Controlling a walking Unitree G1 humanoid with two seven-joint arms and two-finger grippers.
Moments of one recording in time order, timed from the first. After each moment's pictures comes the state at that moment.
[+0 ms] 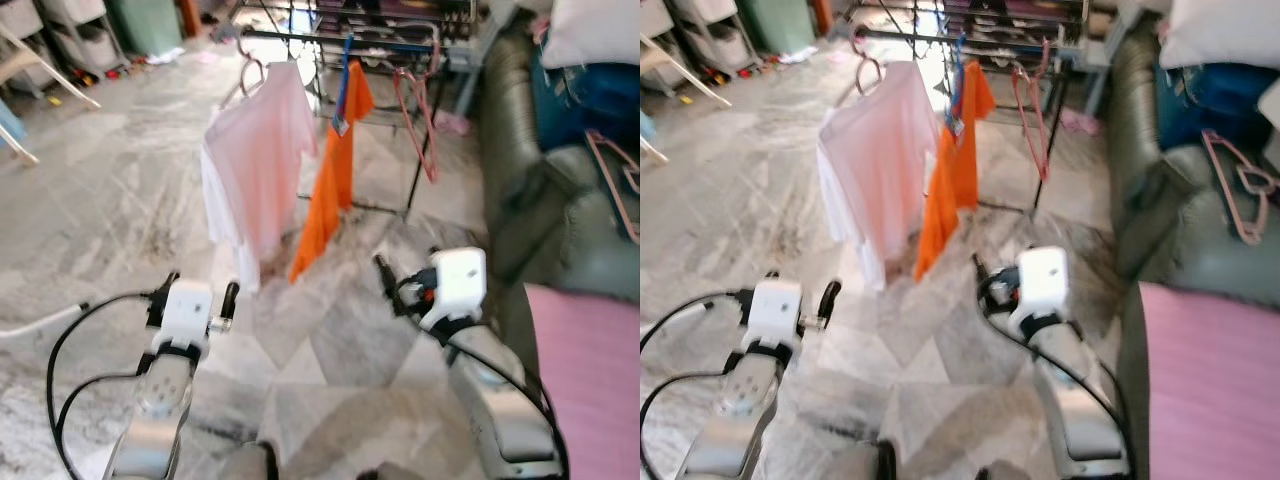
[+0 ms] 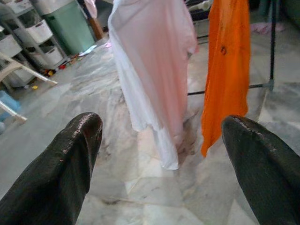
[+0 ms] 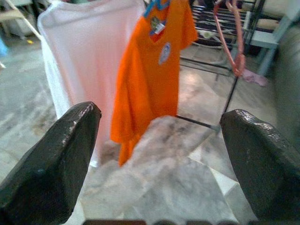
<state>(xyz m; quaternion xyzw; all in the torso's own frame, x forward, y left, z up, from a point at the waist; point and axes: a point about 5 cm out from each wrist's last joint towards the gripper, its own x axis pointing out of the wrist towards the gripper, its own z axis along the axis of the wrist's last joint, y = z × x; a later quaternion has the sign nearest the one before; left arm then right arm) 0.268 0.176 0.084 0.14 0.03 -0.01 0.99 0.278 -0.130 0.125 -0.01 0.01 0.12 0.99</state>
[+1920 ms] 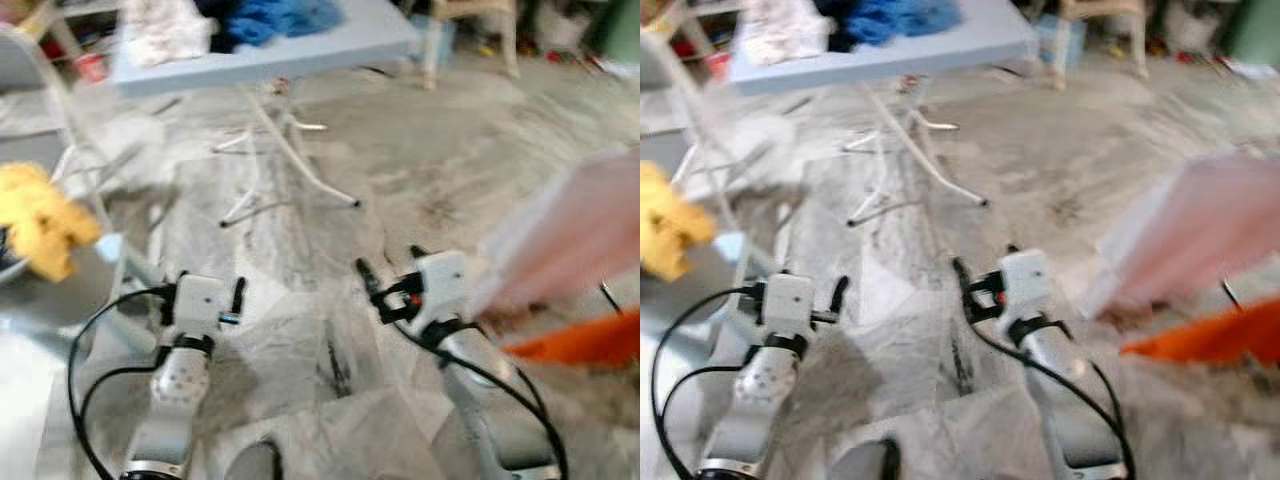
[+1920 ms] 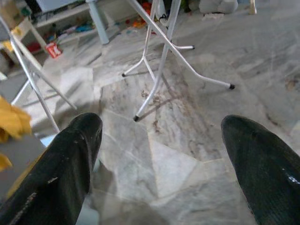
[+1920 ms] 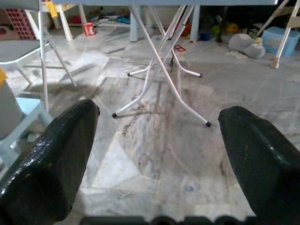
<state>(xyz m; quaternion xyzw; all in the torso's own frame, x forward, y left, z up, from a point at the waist) 0.278 0.164 0.076 0.11 0.04 0.01 0.99 0.273 -0.115 0.131 -0.01 0.00 0.18 0.98</state>
